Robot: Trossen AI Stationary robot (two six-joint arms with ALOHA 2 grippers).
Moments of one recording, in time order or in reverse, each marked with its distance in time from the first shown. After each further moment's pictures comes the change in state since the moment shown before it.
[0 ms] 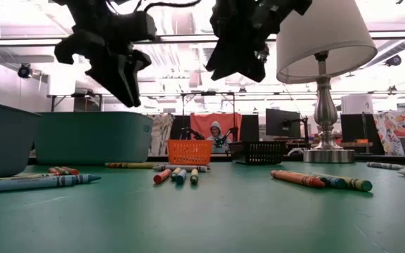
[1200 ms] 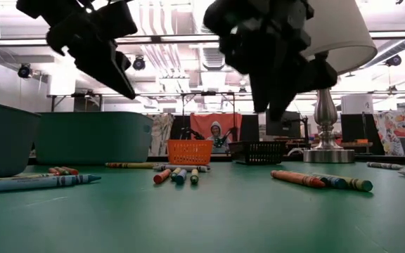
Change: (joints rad) left arm -0.044 -0.199 -0.236 0.279 -0.008 -0.243; right arm 0.268 0.255 0.181 -0.410 -0.010 0.705
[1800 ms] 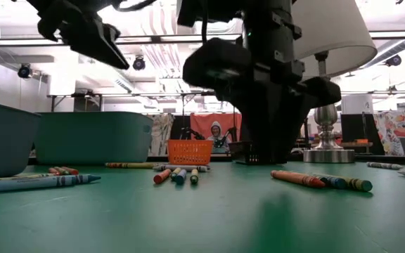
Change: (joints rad) left arm 0.002 -0.224 0.000 -0.079 -0.147 0.219; right arm 0.033 0.236 0.191 -0.160 0.027 0.101
